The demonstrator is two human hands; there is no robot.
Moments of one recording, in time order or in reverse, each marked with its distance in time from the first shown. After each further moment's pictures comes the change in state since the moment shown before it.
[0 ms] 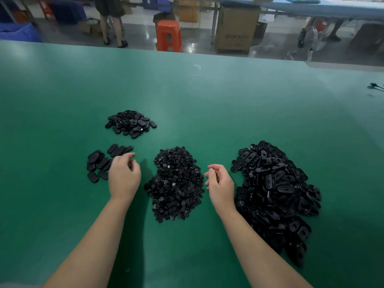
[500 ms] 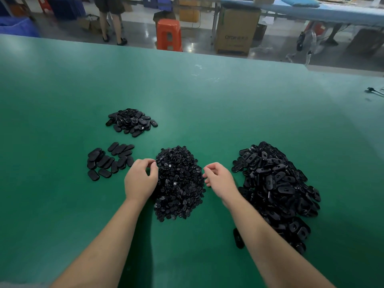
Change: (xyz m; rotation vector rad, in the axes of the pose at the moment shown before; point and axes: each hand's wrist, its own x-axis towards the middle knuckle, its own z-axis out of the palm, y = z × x) left_hand -0.018 0.004 0.030 -0.031 -0.129 0.047; right_hand 0.018 -0.026 -0.010 -0.156 -0.277 0.174
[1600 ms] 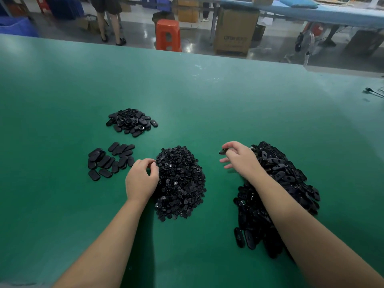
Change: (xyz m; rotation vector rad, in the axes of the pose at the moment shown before) left_hand 0.000 -0.004 0.004 -0.003 0.010 -0.021; right_hand 0.028 -0.030 -0.070 -0.083 0.003 -0.133
